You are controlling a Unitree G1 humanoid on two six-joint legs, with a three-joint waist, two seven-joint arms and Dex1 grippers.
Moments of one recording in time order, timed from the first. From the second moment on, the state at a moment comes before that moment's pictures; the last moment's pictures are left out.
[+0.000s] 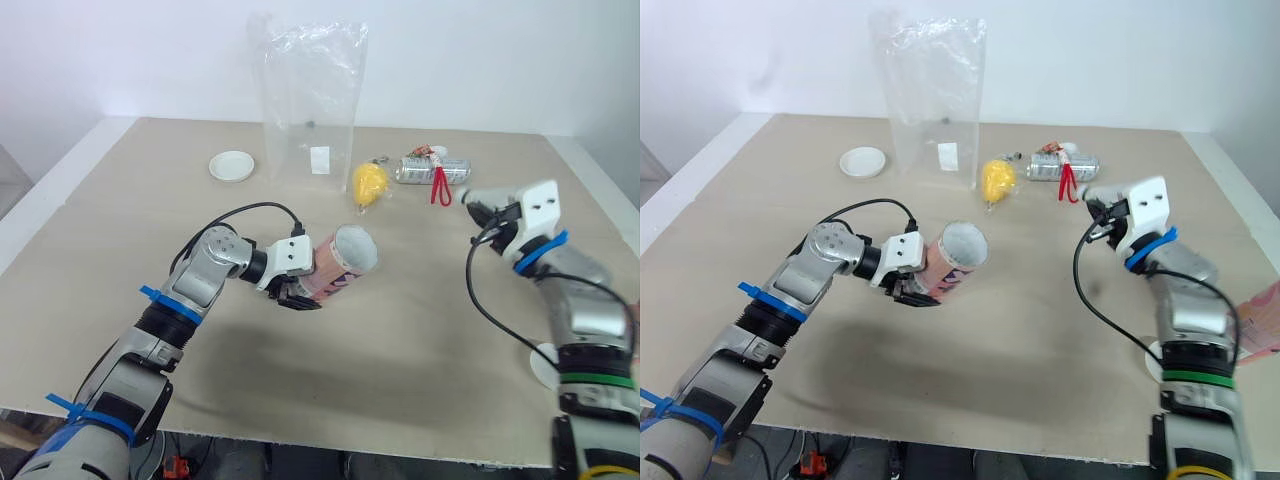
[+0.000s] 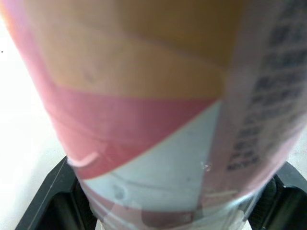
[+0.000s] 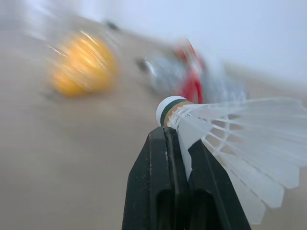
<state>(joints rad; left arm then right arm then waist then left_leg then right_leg) -0.80 0.42 -0.37 0.35 0.02 0.19 -1.28 -0.51 -0.73 -0.19 0.13 0.26 0.15 0.70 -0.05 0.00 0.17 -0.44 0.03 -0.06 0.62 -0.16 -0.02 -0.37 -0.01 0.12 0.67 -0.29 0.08</state>
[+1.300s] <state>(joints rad) -0.83 0.40 -0.38 0.38 0.00 0.25 -1.31 -0.68 -0.89 0.09 -0.22 0.27 -0.02 1.25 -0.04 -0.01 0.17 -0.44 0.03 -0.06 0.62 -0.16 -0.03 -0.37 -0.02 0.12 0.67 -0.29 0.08</state>
